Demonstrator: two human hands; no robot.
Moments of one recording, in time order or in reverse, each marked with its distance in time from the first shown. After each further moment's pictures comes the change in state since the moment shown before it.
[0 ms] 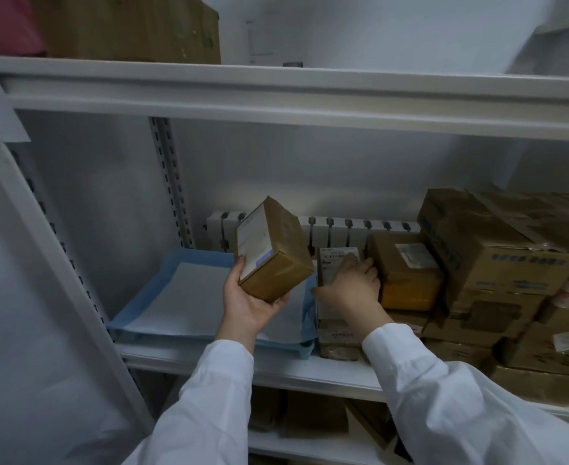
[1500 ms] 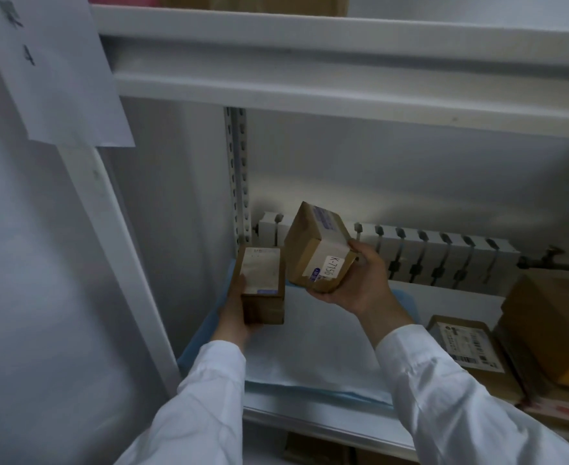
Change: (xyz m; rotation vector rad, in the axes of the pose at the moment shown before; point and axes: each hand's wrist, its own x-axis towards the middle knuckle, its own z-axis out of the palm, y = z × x) left_hand 0.140 0.174 -0.161 0.407 0.278 0.066; right_hand 0.087 -0.186 0.066 1.926 -0.672 0.127
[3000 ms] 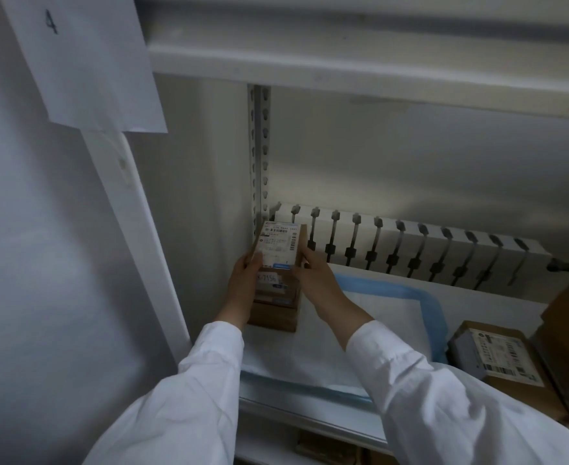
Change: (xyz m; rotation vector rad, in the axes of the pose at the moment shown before) left_hand -0.026 0.050 0.008 0.416 0.003 0.343; right_hand 0.027 0.069 0.064 -1.072 0.101 -0.290
